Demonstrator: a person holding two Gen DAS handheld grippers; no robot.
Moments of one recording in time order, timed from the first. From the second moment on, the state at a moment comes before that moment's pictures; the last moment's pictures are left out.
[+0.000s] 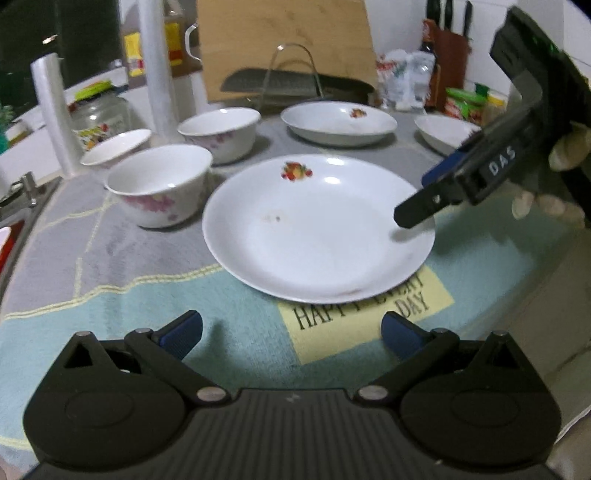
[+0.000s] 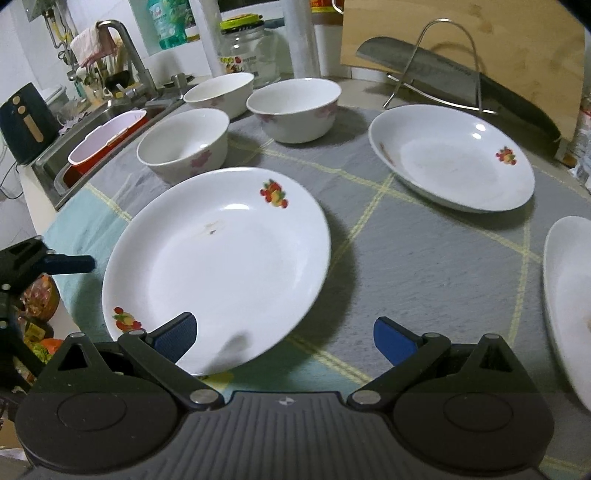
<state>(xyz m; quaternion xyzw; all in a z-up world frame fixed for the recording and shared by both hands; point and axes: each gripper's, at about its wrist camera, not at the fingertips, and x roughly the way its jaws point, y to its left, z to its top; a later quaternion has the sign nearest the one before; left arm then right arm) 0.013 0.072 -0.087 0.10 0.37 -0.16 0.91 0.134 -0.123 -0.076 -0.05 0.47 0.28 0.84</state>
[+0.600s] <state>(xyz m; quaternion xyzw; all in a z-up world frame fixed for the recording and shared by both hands) 0.037 0.080 -0.104 0.10 0.34 -0.24 0.90 0.139 -0.102 -0.088 -0.04 0.49 0.28 0.83</state>
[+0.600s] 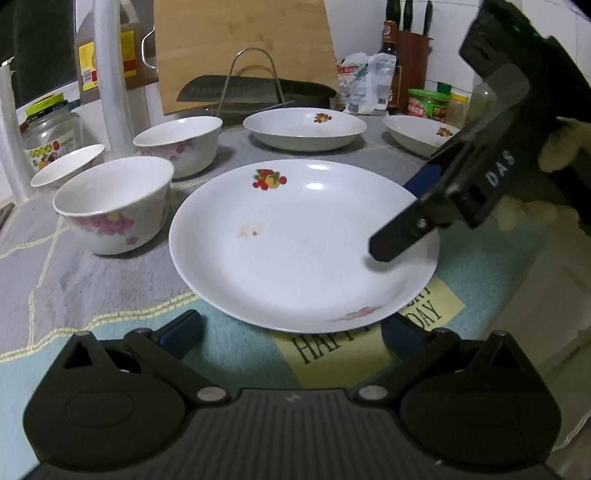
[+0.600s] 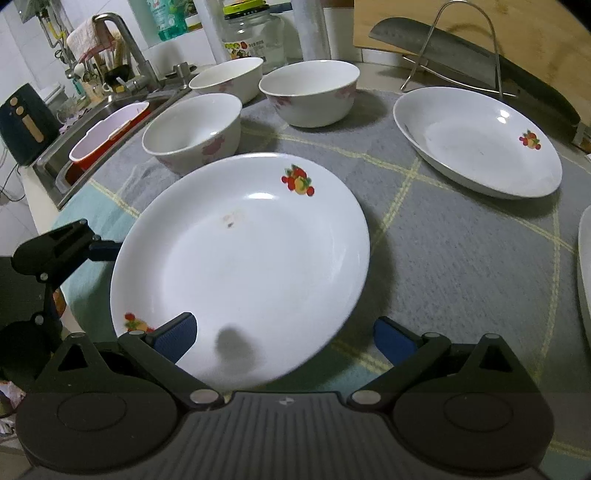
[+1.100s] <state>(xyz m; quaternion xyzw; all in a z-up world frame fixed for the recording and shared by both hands) 0.039 0.084 -0.106 0.10 0.32 -0.26 0.90 0.182 -0.092 -0.089 0.01 0.49 0.29 0.82</state>
